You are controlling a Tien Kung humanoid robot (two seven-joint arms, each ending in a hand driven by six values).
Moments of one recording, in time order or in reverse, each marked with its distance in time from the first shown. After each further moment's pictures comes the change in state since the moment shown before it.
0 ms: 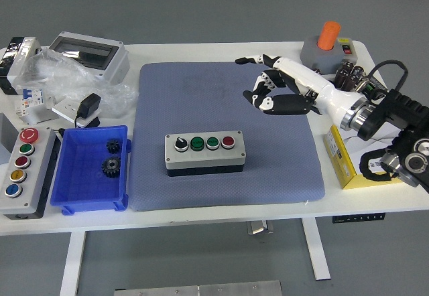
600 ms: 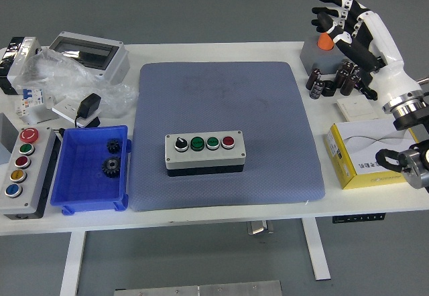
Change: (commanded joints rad) left arm -0.003 -0.001 0.058 0.001 -0.039 0.008 0.016; right arm -0.133 0.048 0.171 -0.032 0.060 -0.233 0.180
